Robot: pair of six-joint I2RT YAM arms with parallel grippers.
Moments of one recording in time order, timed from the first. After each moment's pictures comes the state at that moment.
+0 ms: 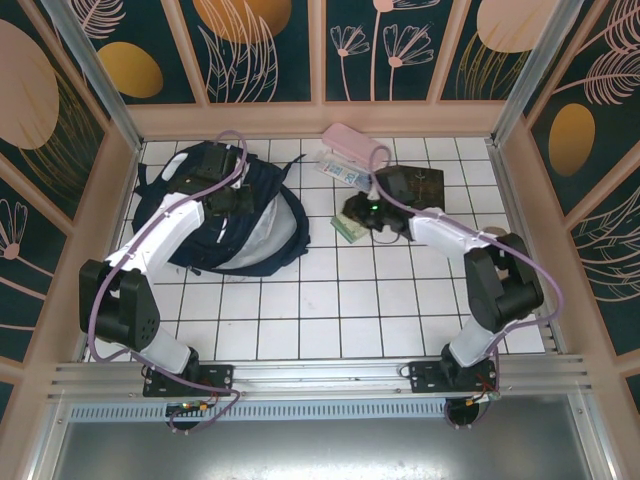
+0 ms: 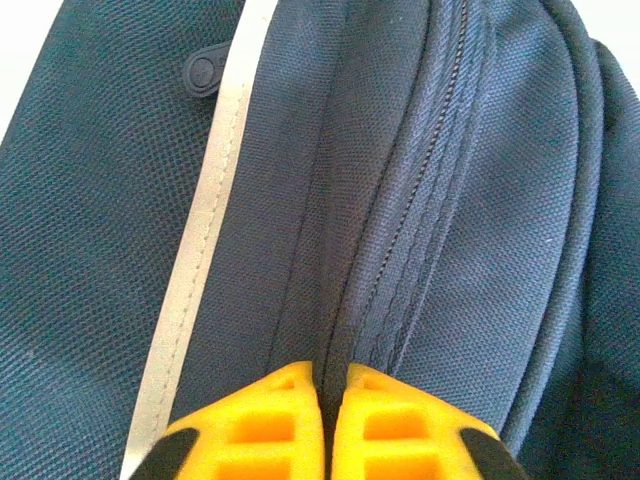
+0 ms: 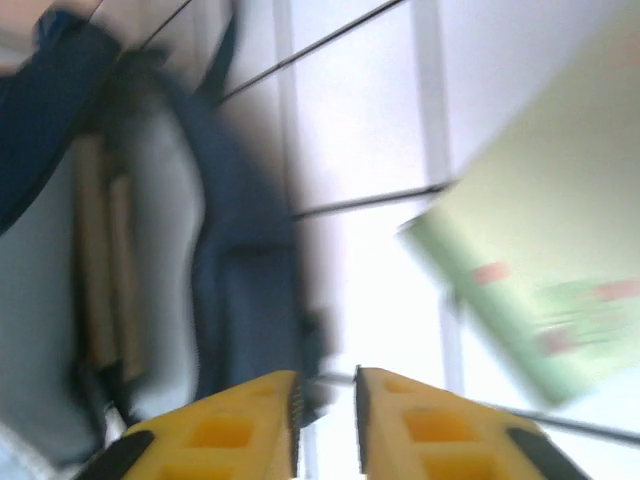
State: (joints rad) left arm -0.30 1.57 1.30 -0.69 0.04 -0.33; right arm 0.42 1.65 1.05 -0.17 -0.32 0.78
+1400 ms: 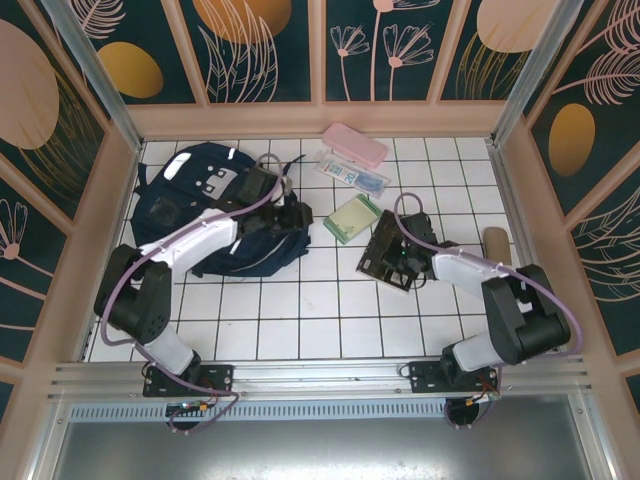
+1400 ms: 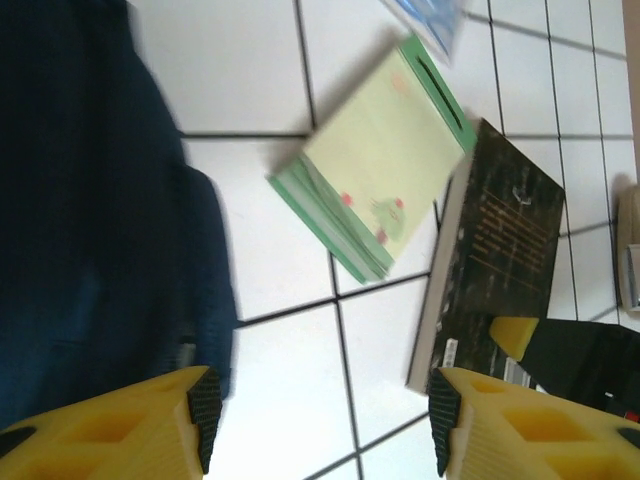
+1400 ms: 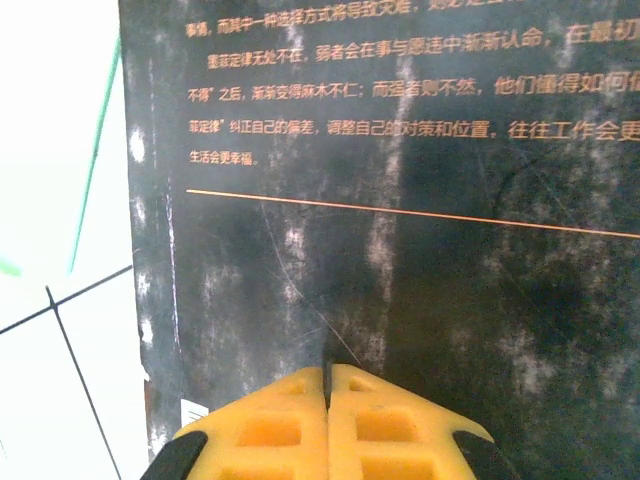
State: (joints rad) left arm -0.53 1.66 1.15 -0.35 0.32 -0.65; right arm 0.37 1.42 0.62 -0.23 -0.14 0.84
